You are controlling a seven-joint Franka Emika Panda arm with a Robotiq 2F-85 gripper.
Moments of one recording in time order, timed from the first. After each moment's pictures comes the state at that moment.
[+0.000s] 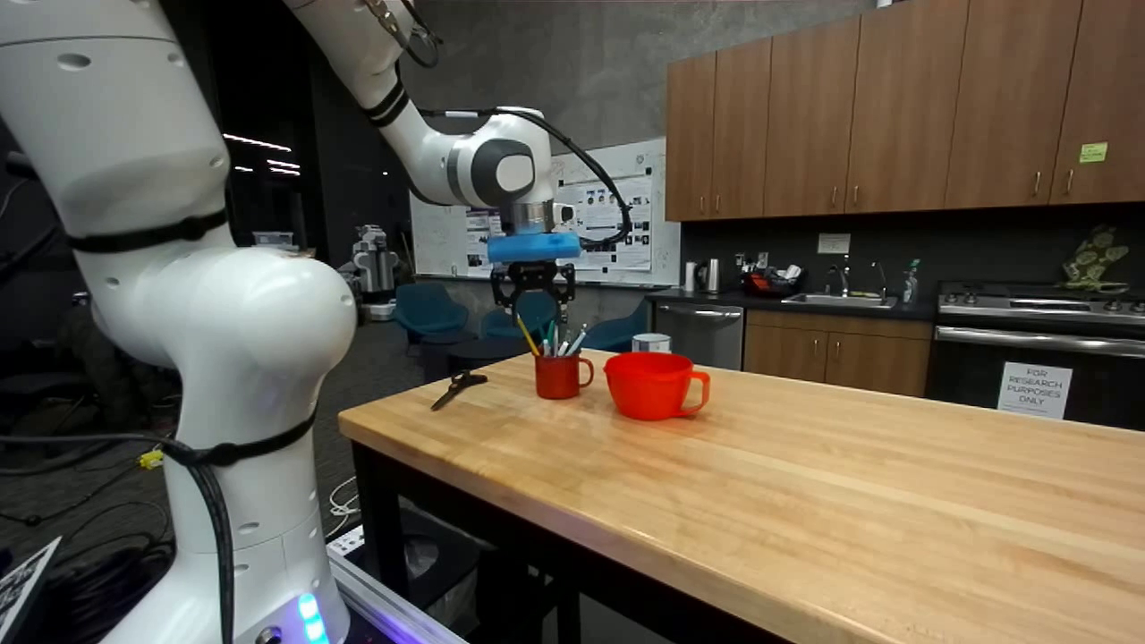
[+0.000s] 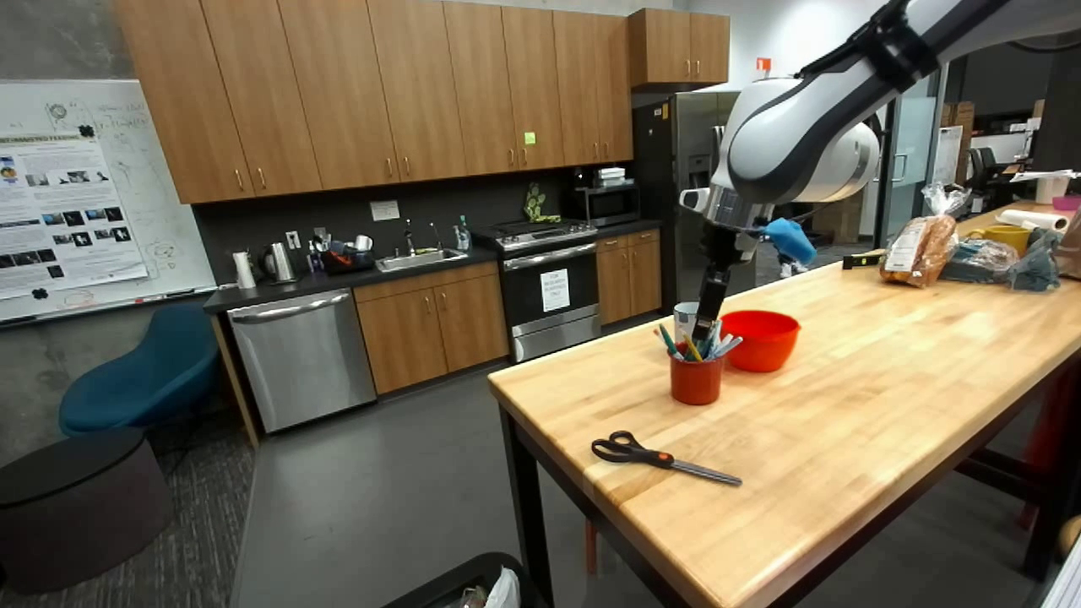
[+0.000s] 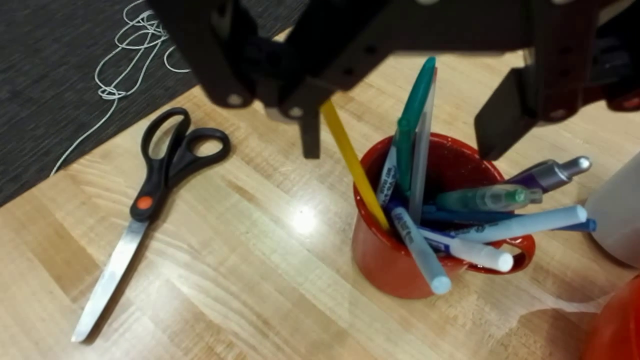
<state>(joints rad) 0.14 -0.32 -0.12 -2.55 0.10 2.49 -0.67</state>
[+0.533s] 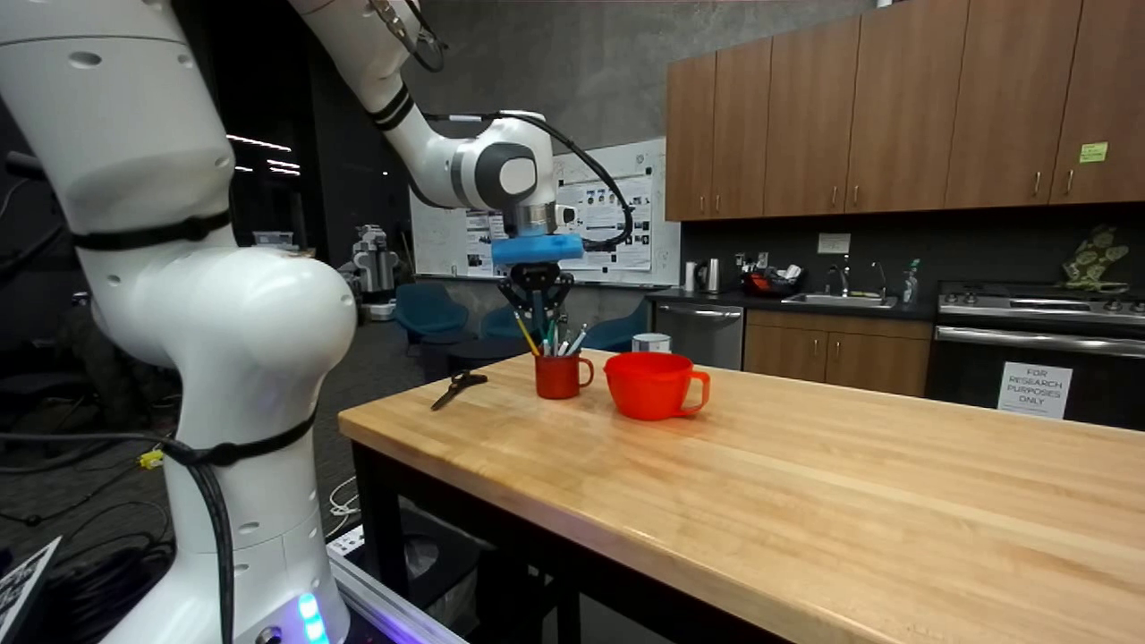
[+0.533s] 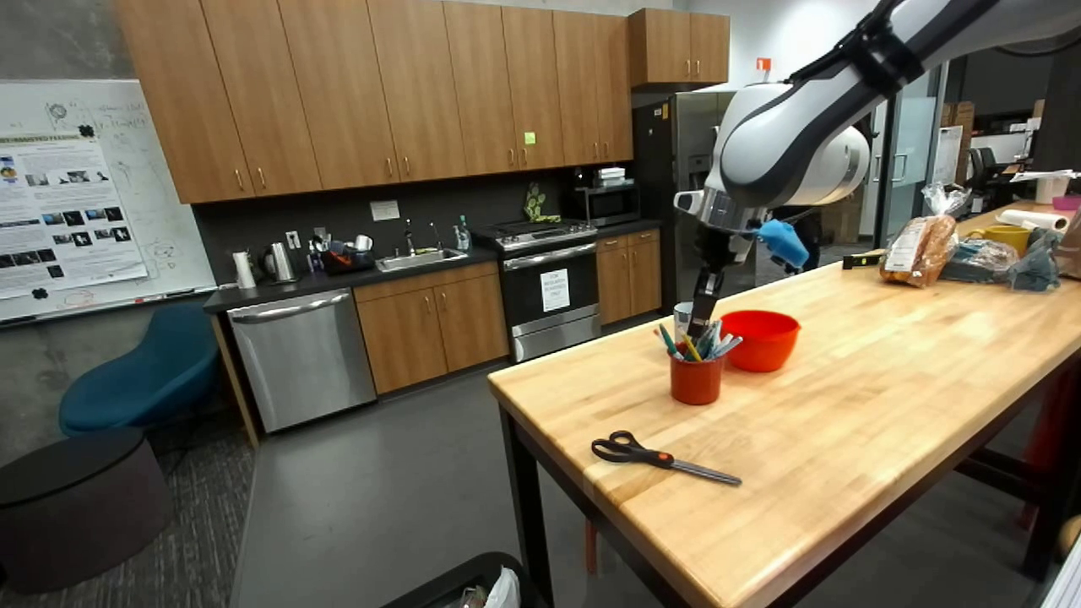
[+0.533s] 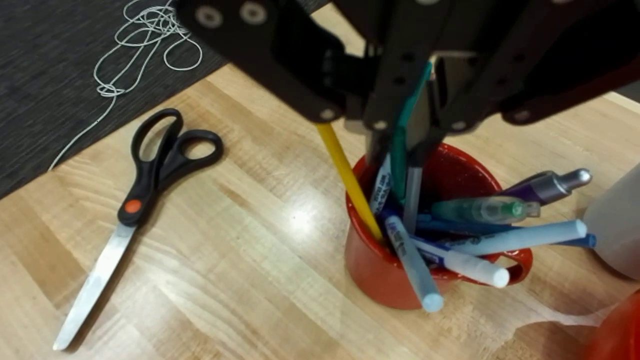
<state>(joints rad) 0.14 -0.29 -0.11 -2.53 0.10 2.50 -0.68</state>
